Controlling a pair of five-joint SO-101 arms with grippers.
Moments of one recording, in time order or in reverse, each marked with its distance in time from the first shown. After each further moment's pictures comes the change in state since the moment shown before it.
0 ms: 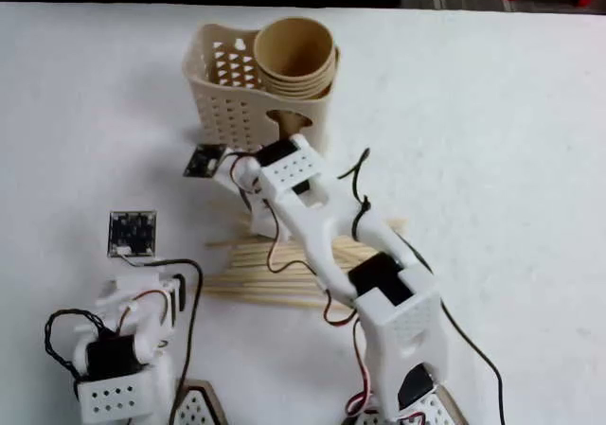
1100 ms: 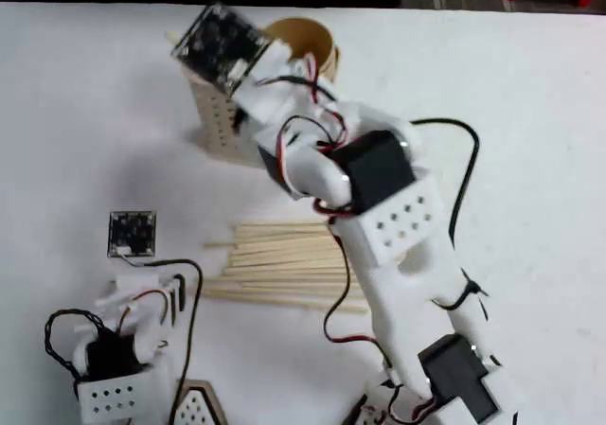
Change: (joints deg) left arm 0.0 0.0 0.0 0.0 0.0; right arm -0.4 -33.9 -27.6 6.0 -15.0
